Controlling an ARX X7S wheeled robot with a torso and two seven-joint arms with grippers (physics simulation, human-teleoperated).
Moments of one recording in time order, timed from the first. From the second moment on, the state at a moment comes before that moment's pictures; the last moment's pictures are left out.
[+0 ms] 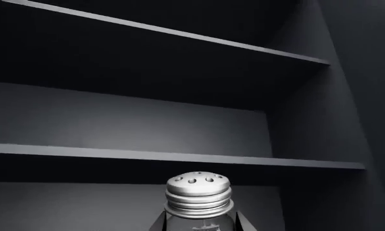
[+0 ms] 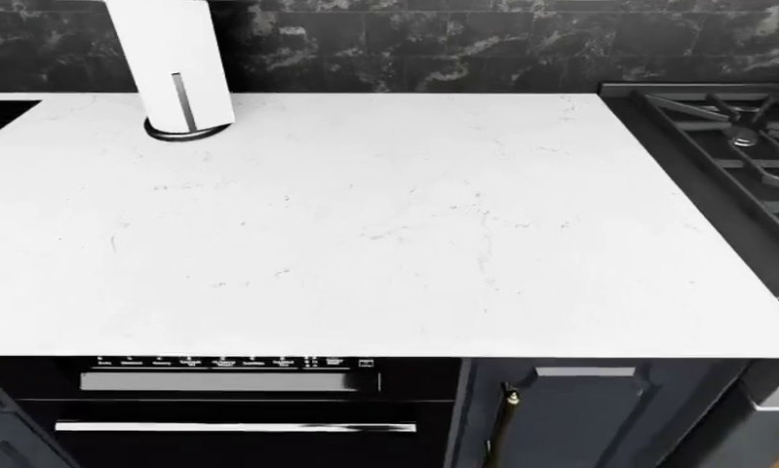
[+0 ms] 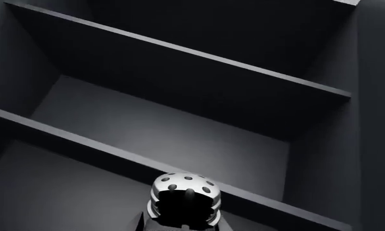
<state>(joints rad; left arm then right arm) -2.35 0.00 0.51 -1.21 -0.73 -0.30 -0.02 2.36 0.04 -0.02 0.94 -0.26 0.56 -0.37</state>
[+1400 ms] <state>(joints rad) -0.65 -0.65 0.59 0.41 -0.85 -0.28 -0.62 0.67 0.02 0.04 -0.76 -0.13 1.10 -0.26</state>
